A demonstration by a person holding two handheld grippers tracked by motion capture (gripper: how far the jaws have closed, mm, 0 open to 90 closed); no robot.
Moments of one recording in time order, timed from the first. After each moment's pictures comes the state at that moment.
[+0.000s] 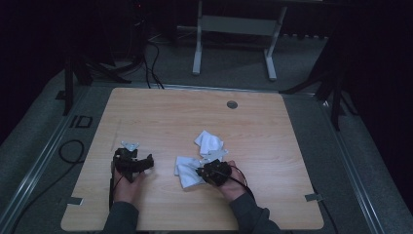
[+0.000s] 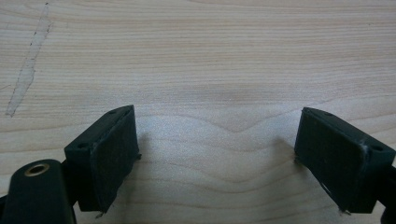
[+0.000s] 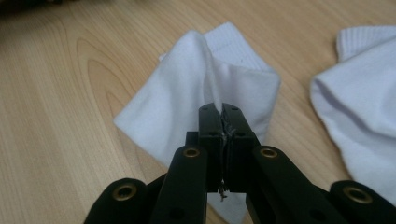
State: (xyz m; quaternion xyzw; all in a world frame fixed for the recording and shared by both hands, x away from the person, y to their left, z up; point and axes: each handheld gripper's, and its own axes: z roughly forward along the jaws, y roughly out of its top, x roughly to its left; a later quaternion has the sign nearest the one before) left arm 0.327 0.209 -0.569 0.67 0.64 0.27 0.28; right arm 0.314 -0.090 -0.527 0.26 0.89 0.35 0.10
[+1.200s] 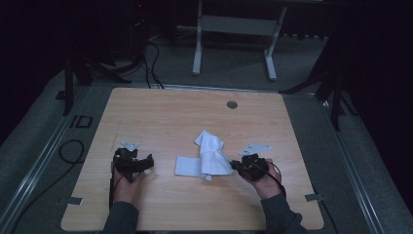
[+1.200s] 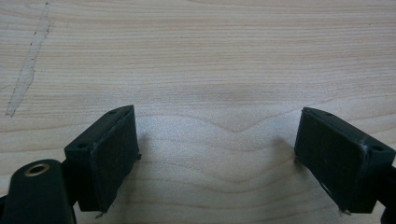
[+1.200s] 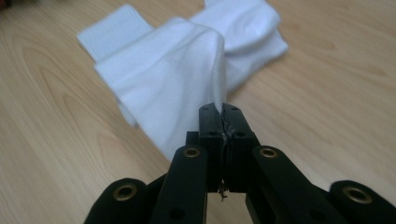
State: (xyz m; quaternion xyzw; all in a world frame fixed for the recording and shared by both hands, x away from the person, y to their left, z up) left arm 0.327 0.209 -0.569 0.67 0.64 0.27 0.28; right arm 0.318 -0.194 -0.503 0.35 0.86 0.35 0.12
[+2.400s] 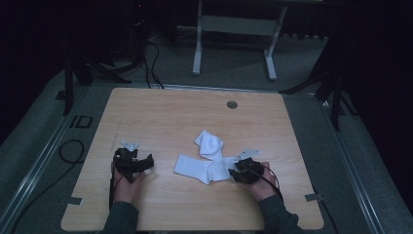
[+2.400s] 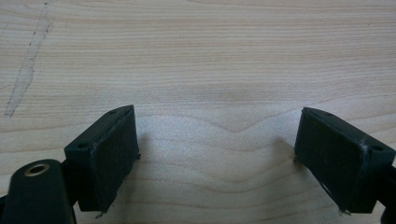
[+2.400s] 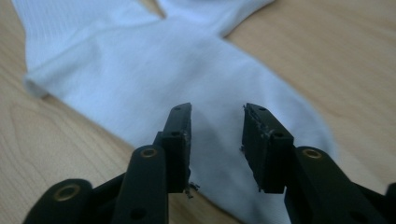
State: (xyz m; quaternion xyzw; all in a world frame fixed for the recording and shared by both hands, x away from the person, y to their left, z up) left arm 0.327 0.209 -0.569 0.67 0.64 0.27 0.28; right arm 0.329 -0.183 -0.547 0.35 0.88 0.28 0.15
